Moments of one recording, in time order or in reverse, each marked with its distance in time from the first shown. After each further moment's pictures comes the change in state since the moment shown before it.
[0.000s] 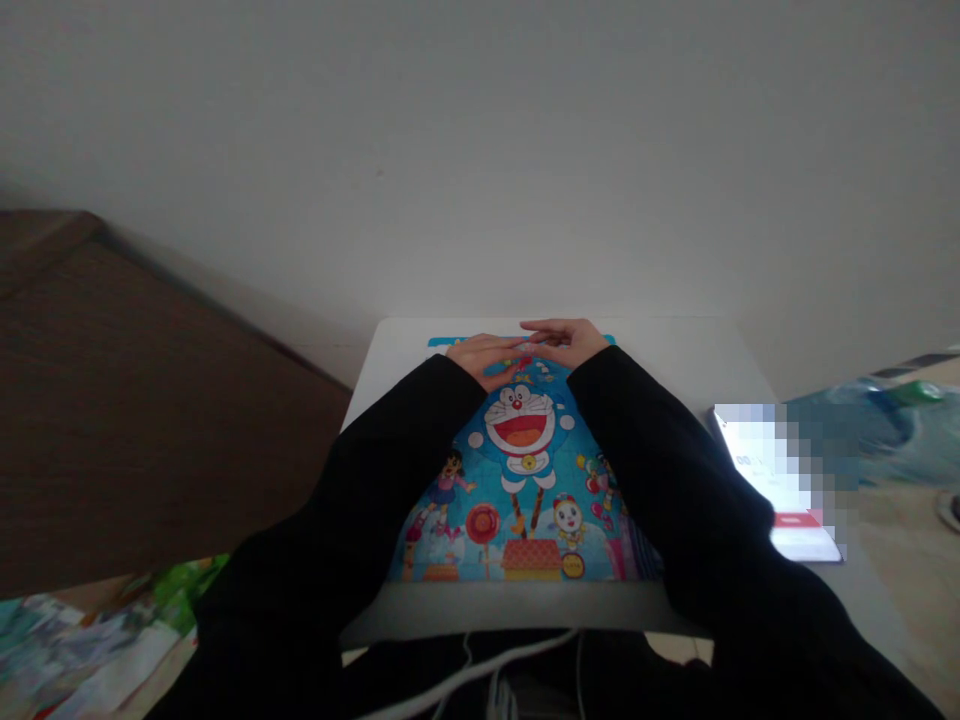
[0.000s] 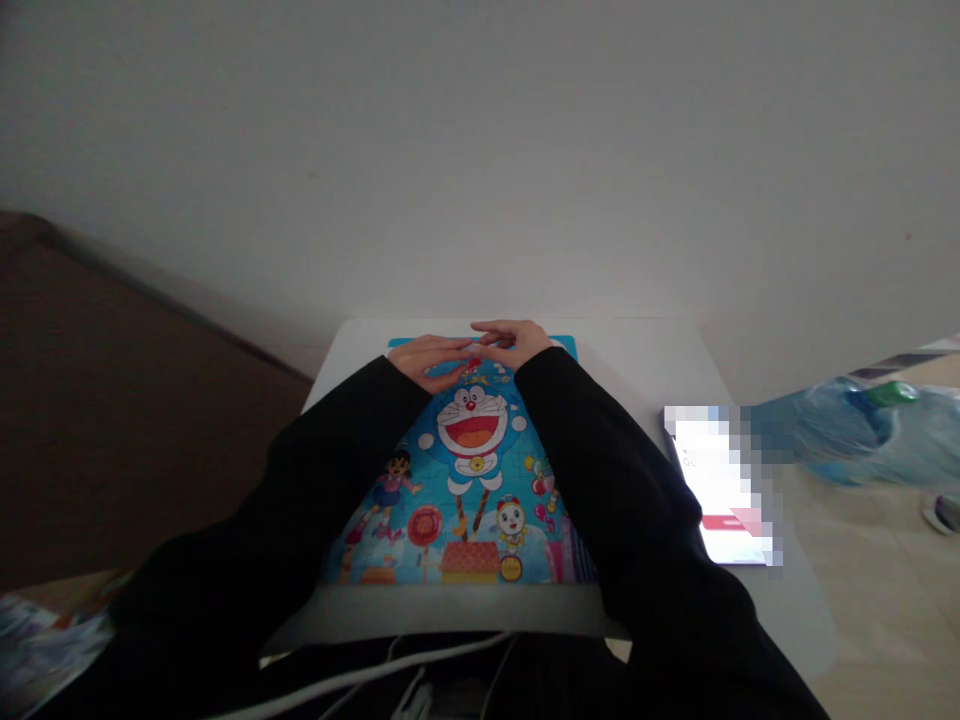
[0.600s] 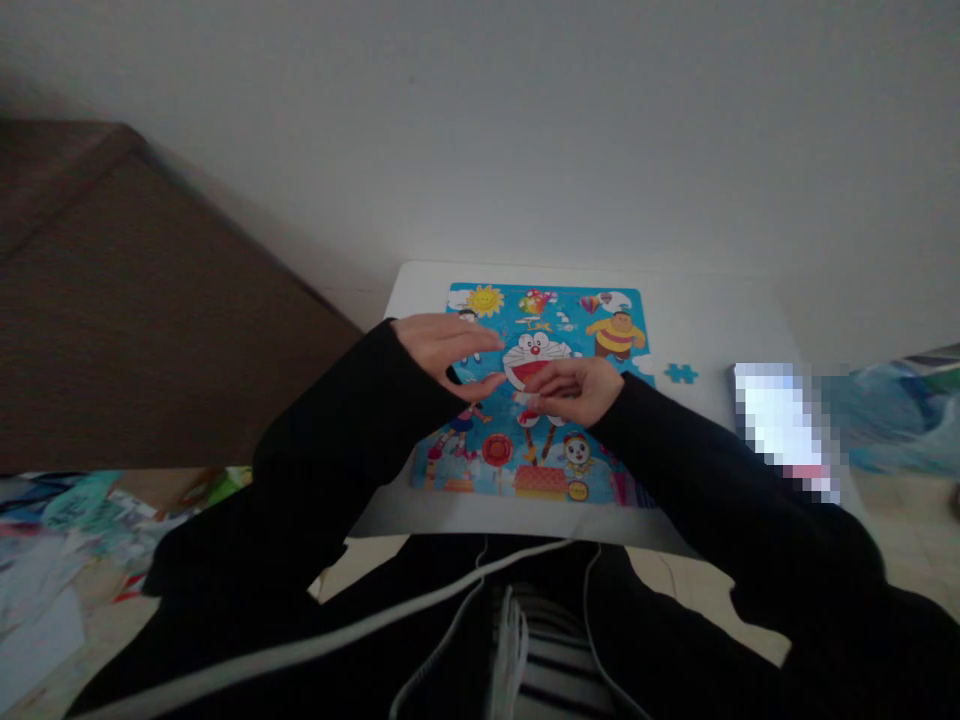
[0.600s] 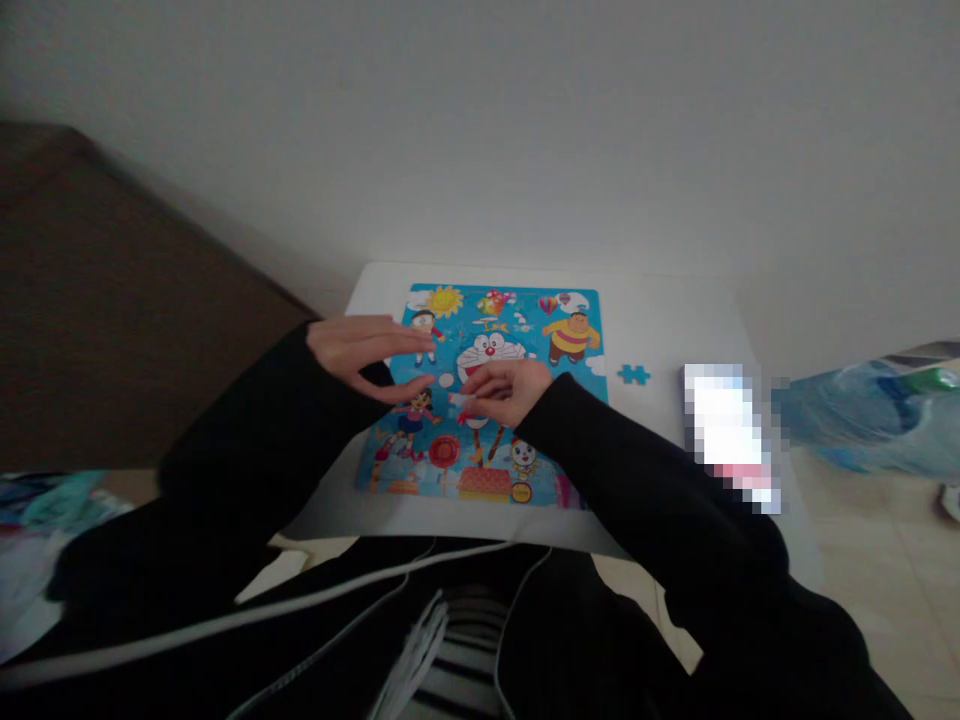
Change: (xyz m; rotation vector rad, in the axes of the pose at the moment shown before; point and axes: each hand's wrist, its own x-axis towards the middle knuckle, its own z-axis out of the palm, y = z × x) left_hand -0.053 0.083 -0.096 0.149 -0.055 -0.011; right_hand -0.109 -0.036 0.048 0.112 -0.305 0.208
